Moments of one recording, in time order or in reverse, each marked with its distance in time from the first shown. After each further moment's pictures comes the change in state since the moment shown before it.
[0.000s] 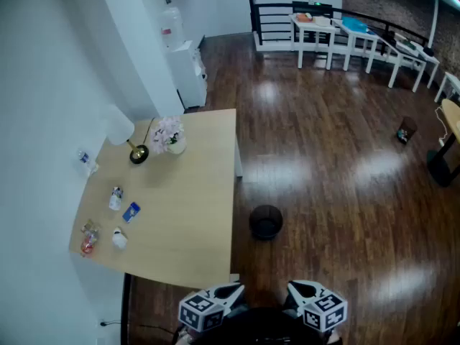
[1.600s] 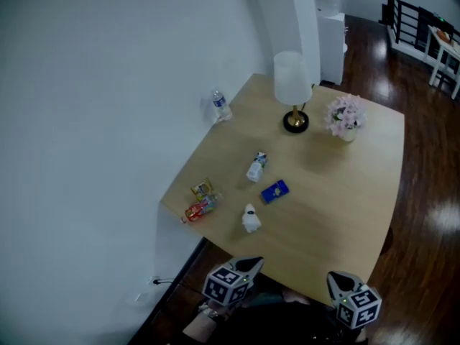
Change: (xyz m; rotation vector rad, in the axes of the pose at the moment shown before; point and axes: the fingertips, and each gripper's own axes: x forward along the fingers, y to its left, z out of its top) left arm -0.304 0.374 -0.036 -0.151 -0.068 0.472; right arm 0.312 0.265 0.087 -0.237 0.164 0.221
